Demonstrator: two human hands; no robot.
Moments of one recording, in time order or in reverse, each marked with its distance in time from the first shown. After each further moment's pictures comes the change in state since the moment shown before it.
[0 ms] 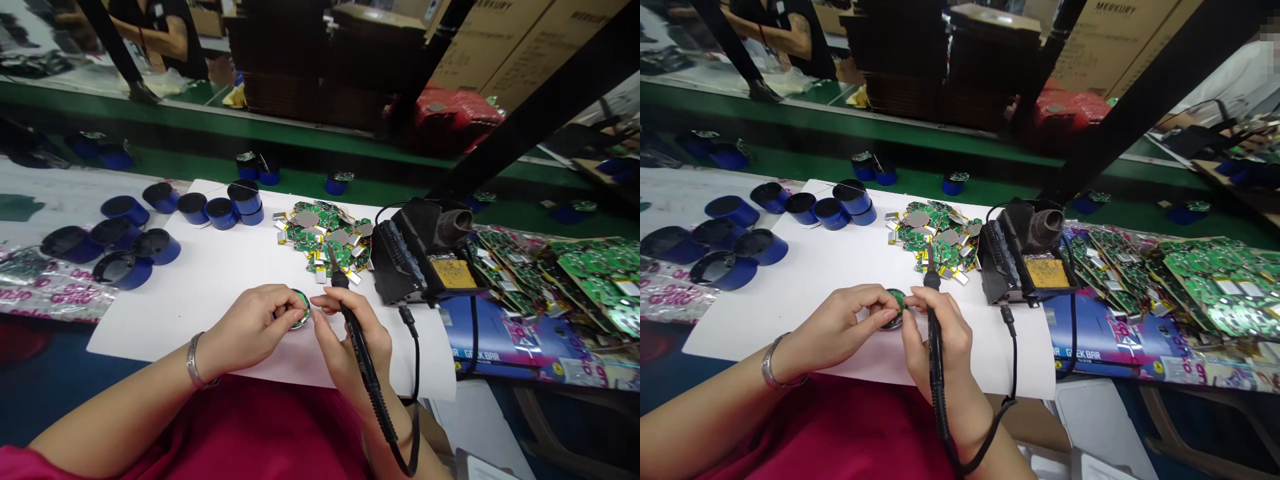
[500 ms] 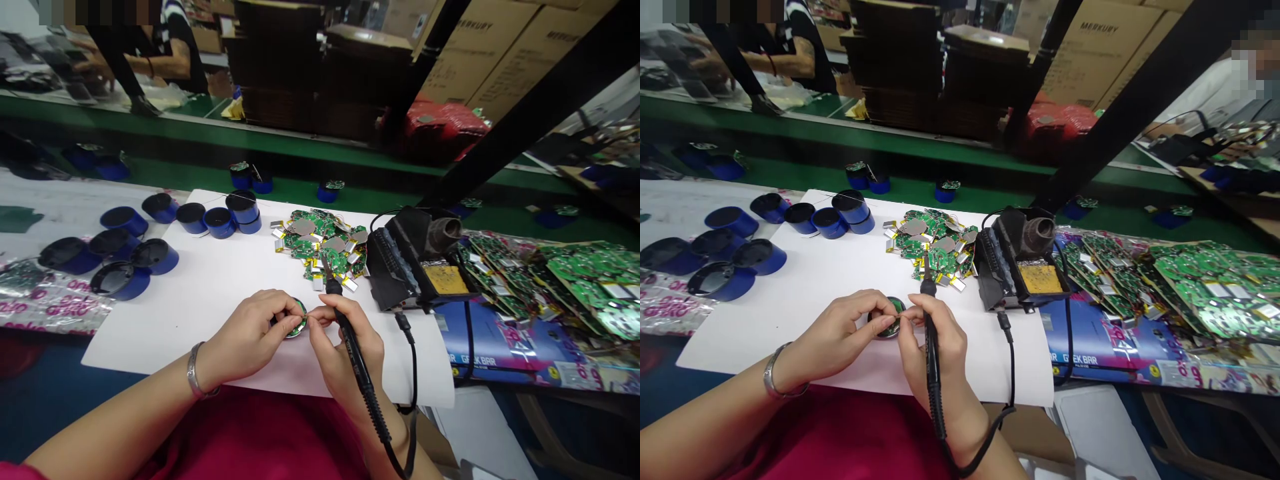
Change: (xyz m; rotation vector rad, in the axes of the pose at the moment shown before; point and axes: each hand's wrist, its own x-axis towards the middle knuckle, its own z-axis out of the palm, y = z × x) left_hand 0.000 -0.004 0.002 0.020 0.051 0.070; right_hand -0.001 0.001 0.008 0.015 0.048 0.044
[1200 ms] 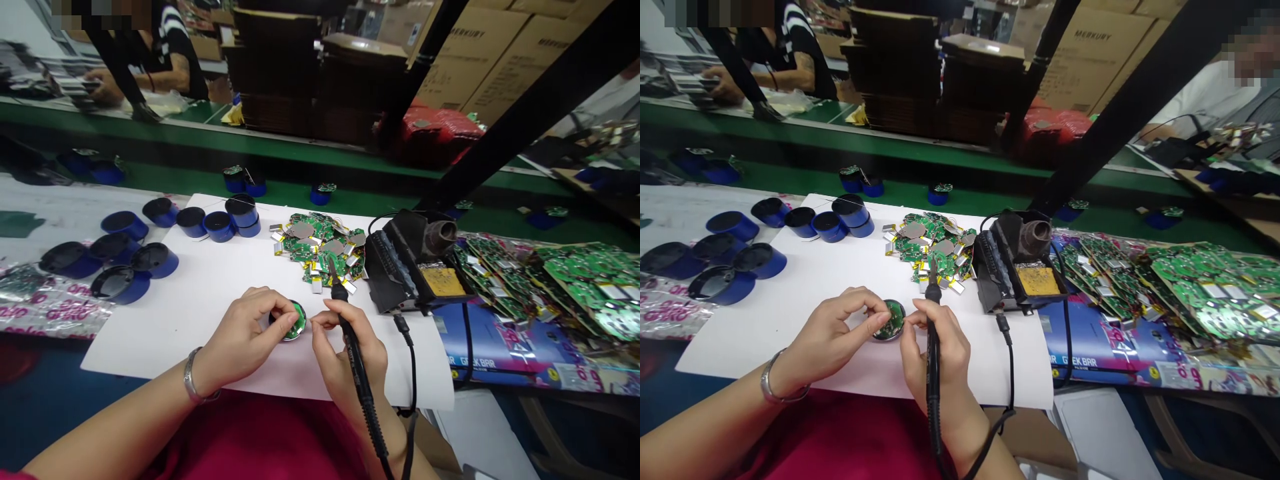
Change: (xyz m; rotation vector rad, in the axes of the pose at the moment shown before) left_hand -0.001 0.002 -0.001 -0.021 0.153 0.030; right_hand -0.004 0.001 -0.005 -0.042 0.016 -0.079
